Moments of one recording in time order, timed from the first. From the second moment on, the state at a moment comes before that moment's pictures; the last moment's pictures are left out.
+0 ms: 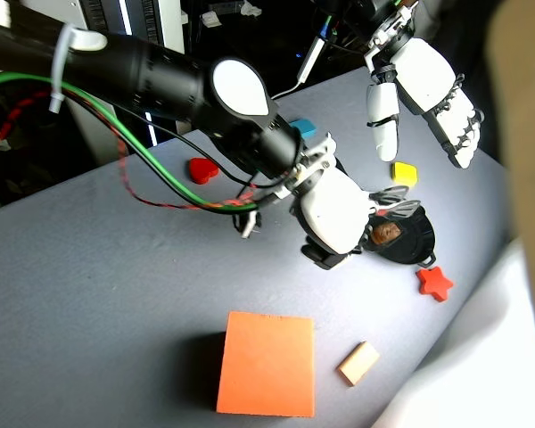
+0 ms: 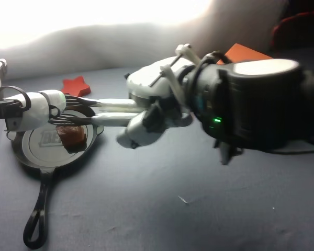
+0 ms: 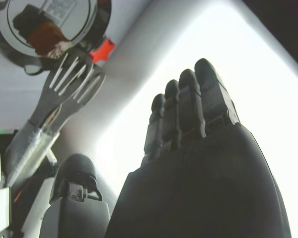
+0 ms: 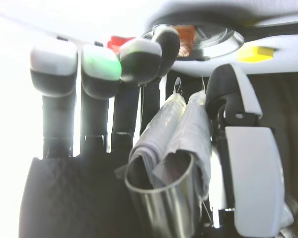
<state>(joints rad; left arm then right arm) 0.29 -0.79 0.57 -1.63 -1.25 2.29 -0.14 -1.46 1.09 -1.23 -0.57 0.37</state>
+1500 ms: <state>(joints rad) 0.33 -0.79 0.45 -1.69 -1.37 2.22 -0.42 -1.20 0.76 -1.52 -0.69 0.38</state>
